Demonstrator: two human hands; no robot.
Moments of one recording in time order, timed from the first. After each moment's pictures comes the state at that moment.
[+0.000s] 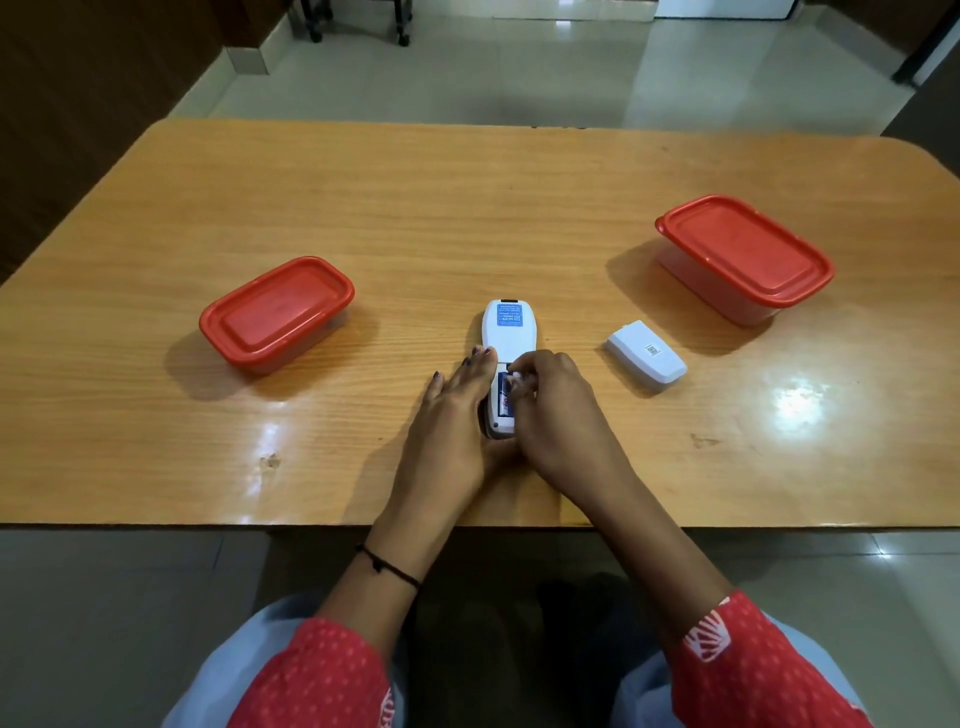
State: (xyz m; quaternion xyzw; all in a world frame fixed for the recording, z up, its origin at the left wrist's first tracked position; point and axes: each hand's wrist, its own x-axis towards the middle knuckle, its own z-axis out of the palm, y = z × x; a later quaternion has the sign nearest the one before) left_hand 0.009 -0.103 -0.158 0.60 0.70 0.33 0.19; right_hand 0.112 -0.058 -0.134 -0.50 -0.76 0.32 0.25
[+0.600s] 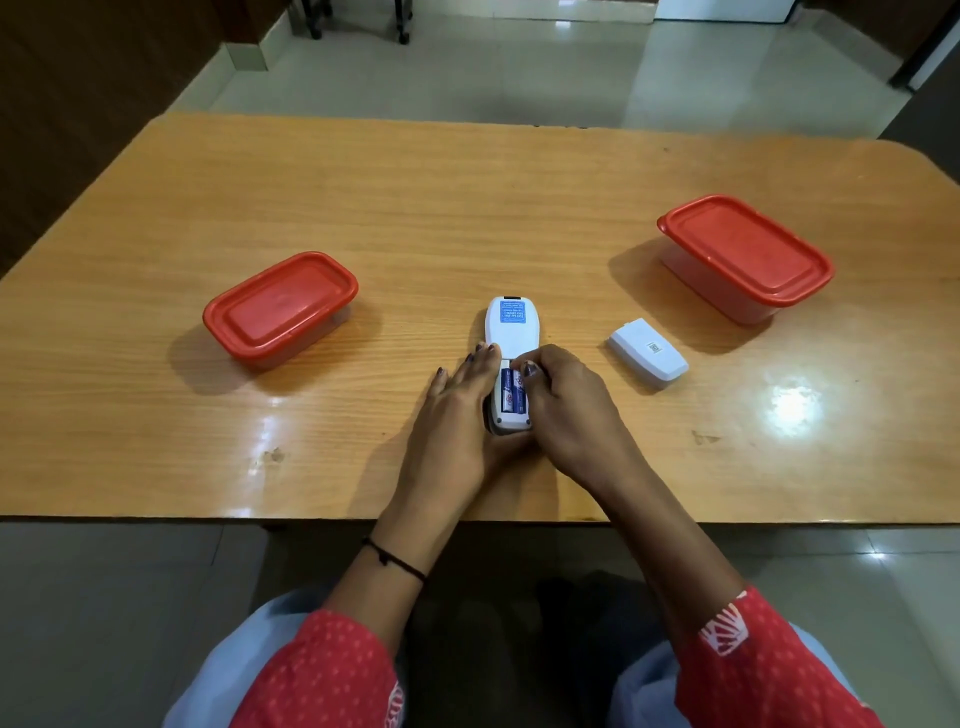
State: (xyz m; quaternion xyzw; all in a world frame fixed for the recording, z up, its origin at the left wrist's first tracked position) left_hand 0.010 -0.102 -0.156 0.61 0.69 0.34 0.20; right_hand 0.116 -0.056 -0.124 -0.52 -0.73 0.37 0.24
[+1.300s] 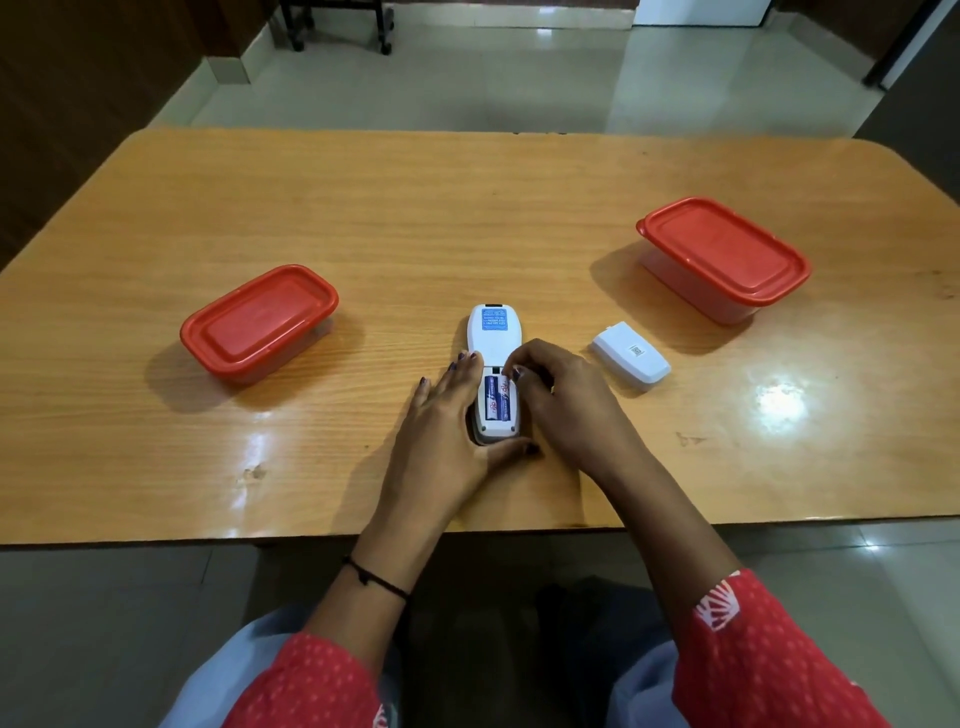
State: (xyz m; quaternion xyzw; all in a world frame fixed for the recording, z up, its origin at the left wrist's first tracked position) left_hand 0.013 -0.104 -0.155 0.60 0.71 0.32 0.18; right_hand 0.132 -0.036 -0.129 -0.48 -0.77 0.34 0.24
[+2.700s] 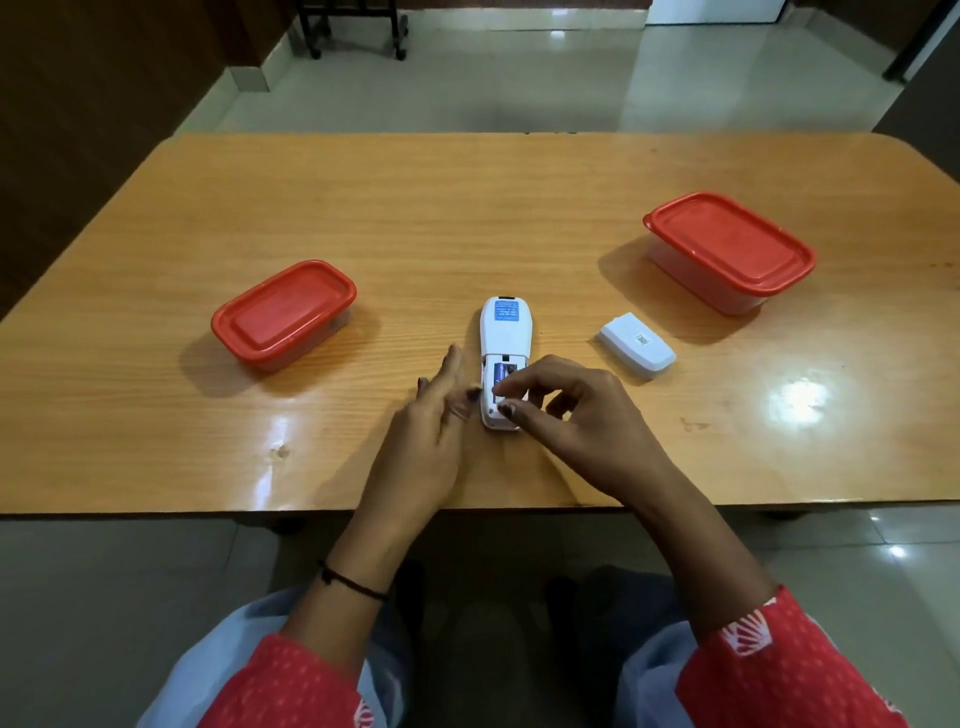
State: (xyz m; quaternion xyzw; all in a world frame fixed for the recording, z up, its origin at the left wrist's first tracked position) left_hand 0.002 -0.136 -0.137 0.51 0.69 0.42 0.31; right_hand 0.152 -0.070 -0.118 -0.37 -0.78 0.41 0.28
